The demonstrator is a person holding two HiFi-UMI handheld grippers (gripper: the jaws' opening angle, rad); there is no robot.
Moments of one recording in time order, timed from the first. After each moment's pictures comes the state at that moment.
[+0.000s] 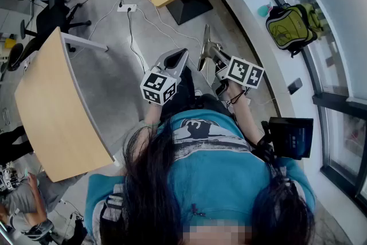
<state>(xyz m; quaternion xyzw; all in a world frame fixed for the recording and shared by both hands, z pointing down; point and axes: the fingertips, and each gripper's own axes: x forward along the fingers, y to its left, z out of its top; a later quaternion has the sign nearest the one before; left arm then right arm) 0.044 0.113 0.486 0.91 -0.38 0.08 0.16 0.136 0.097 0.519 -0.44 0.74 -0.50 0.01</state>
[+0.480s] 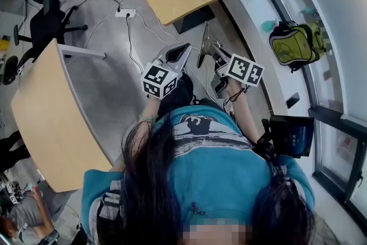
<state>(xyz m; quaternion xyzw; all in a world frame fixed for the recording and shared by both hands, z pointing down) -0.009 -0.034 0.478 0.92 -0.35 0.08 0.15 0.073 -0.046 0.512 -0.45 0.74 -0.50 0.00</state>
